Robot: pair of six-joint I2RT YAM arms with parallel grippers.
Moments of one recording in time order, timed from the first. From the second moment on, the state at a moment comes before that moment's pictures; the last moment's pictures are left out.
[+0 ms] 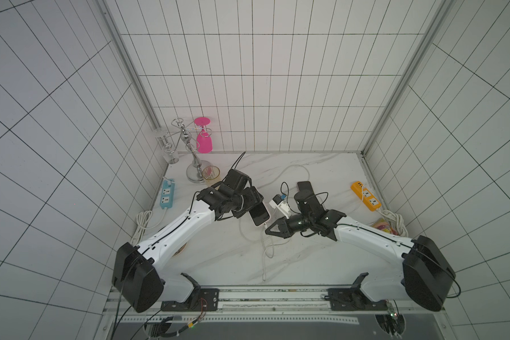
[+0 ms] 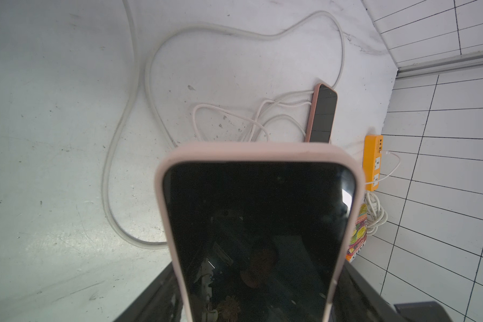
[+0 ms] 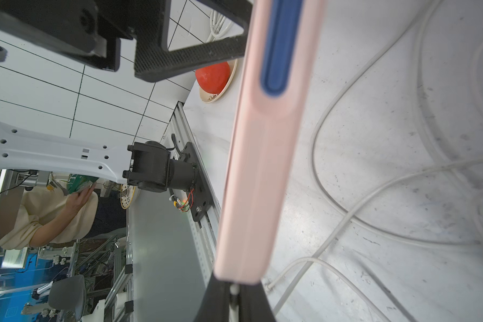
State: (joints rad) left arm -0.60 1.37 1.19 -0.71 0.16 -1.07; right arm 0.84 1.37 0.83 -0.16 -0.75 0.45
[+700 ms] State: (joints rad) left arm -0.60 1.36 1.16 -0.65 0.16 -1.06; right arm 0.81 1.39 0.85 -0.16 -0.79 0.48
